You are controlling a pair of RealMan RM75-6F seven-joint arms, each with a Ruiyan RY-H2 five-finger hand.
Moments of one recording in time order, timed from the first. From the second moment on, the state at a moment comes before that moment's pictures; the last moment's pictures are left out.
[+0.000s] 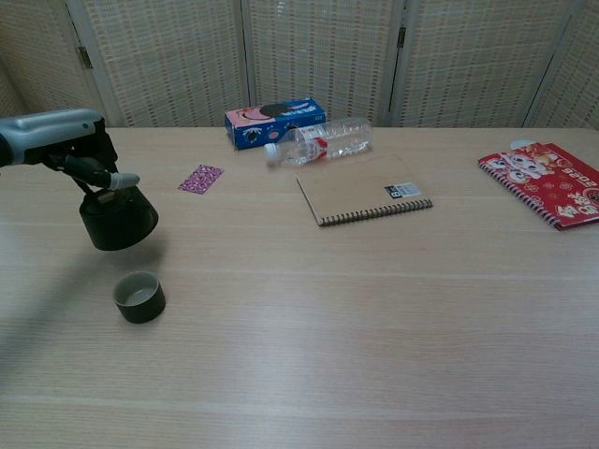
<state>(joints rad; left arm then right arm) -0.73 -1.43 -0.10 -1.17 1.36 0.89 -0.18 -0.01 -1.11 0.04 -1.60 -1.55 1.56 0.10</state>
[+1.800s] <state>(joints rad) -0.58 -1.34 -0.04 -1.45 1.44 1.11 0.25 0.05 -1.05 0.05 -1.70 -1.61 1.56 0.02</state>
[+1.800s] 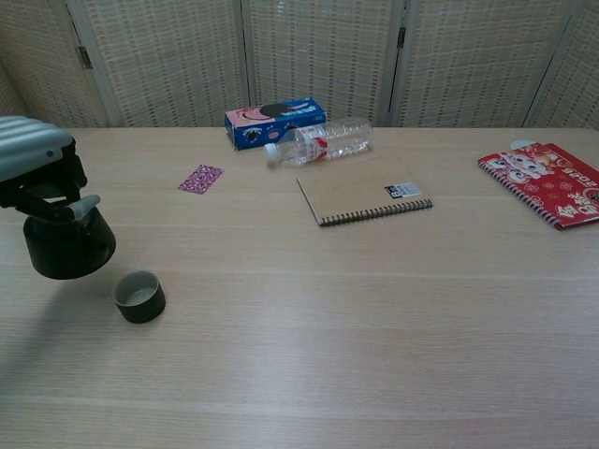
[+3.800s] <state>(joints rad) -0.55 -1.45 -0.04 -1.48 1.49 1.19 0.65 0.03 -1.06 0.05 -1.66 -1.59 1.57 0.07</state>
